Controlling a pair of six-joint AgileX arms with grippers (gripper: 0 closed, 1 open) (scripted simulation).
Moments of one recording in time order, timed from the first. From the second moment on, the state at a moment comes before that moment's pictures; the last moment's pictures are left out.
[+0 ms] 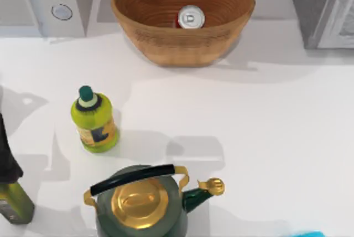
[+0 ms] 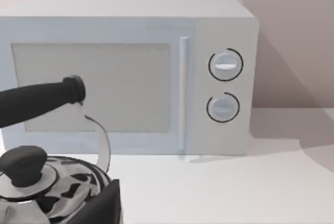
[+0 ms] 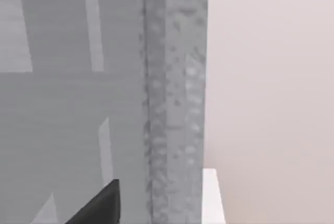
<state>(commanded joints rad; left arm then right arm) 0.00 0.00 0.00 0.00 0.00 0.00 -1.05 1.52 0.78 0.75 -1.04 0.03</state>
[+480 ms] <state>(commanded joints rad) 0.00 0.00 0.00 0.00 0.00 0.00 -1.06 1.42 1.41 -0.01 -1.05 0.03</state>
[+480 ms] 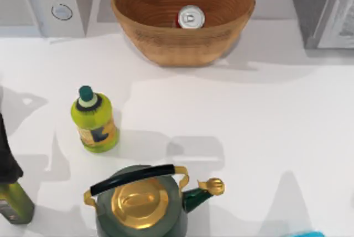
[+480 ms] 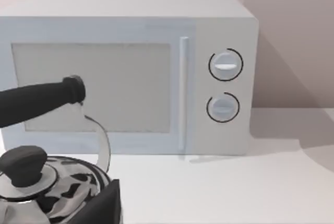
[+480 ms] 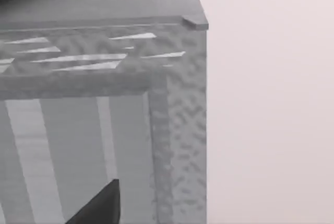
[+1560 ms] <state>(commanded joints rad) 0.00 0.00 0.00 0.00 0.00 0.00 -0.90 1.35 1.76 -0.39 -0.88 0.03</state>
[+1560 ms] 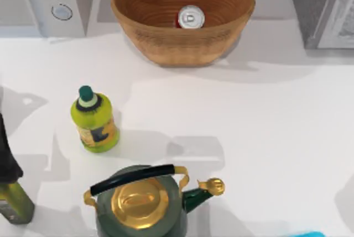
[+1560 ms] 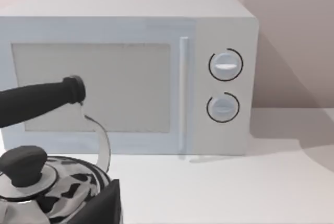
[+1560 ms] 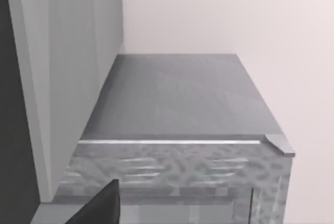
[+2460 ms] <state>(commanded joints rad) 0.00 0.00 0.00 0.00 0.00 0.00 0.29 1.31 1.74 -0.43 0.30 0.02</state>
